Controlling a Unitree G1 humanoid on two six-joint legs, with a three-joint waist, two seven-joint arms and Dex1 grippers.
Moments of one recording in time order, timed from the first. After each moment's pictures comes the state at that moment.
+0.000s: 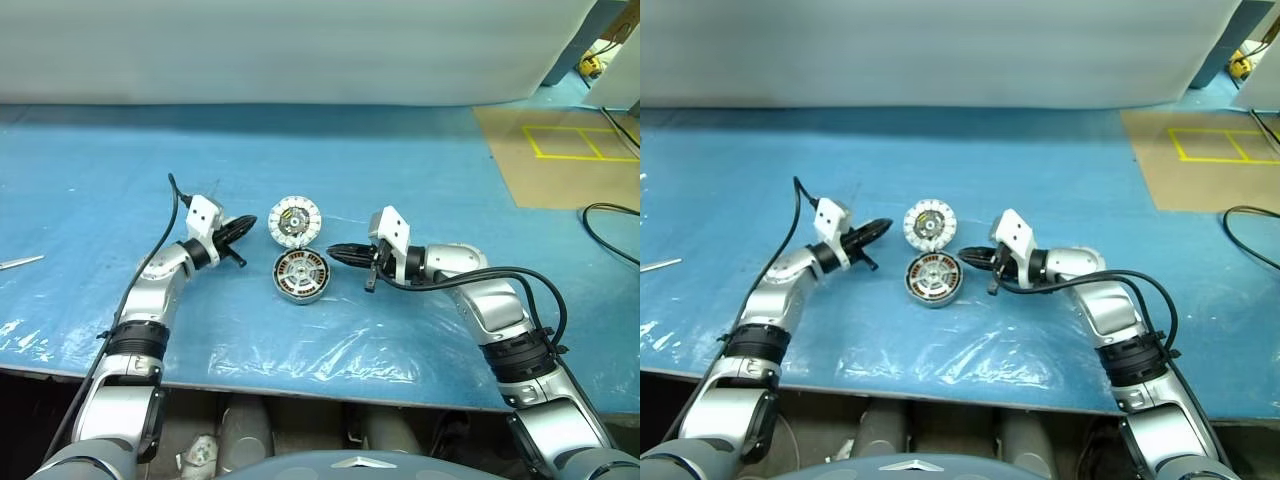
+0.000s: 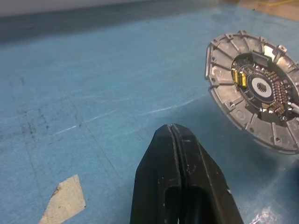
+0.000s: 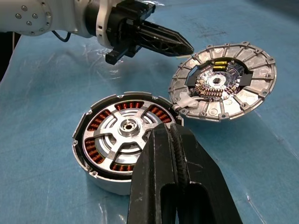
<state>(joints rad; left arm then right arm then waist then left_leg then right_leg) -0.52 0.38 0.05 0.56 -0.23 -0.01 -0.81 -0.42 -0.46 0.22 -0.07 0.25 0.39 0.94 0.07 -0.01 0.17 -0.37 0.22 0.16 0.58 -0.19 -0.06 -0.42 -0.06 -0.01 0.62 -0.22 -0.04</state>
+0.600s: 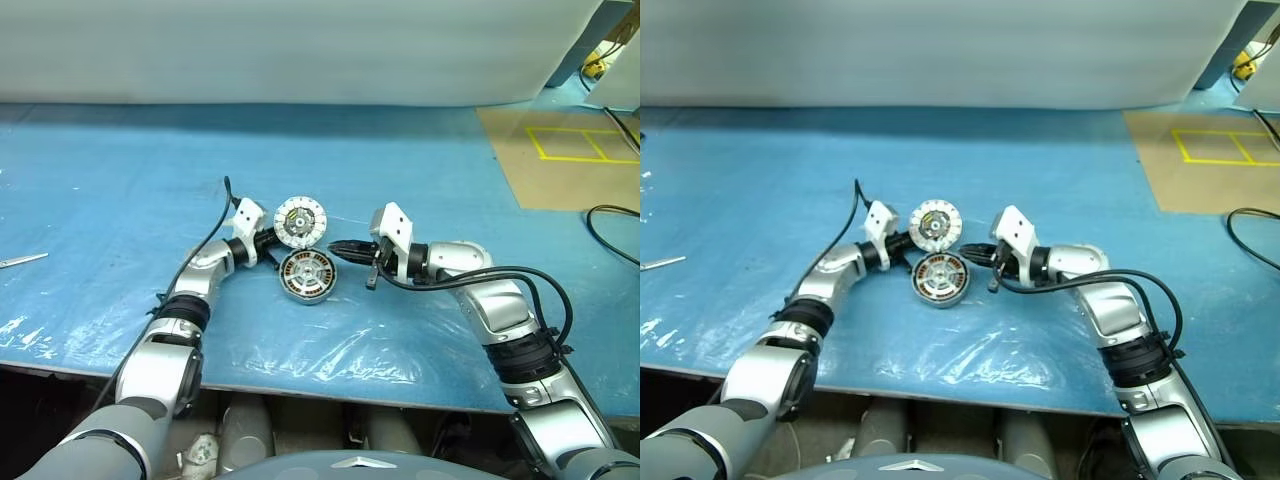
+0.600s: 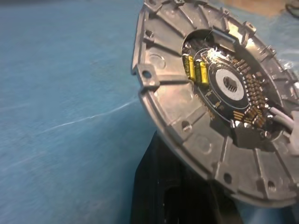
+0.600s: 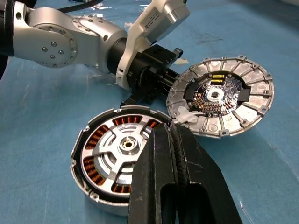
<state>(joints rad) -0.74 0.20 0.04 1.01 -0.19 -0.19 -0.93 -0.42 -0.47 0.21 -0.13 0.25 0.43 0.92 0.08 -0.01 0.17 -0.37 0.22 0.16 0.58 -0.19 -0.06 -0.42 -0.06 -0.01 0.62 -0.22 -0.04</state>
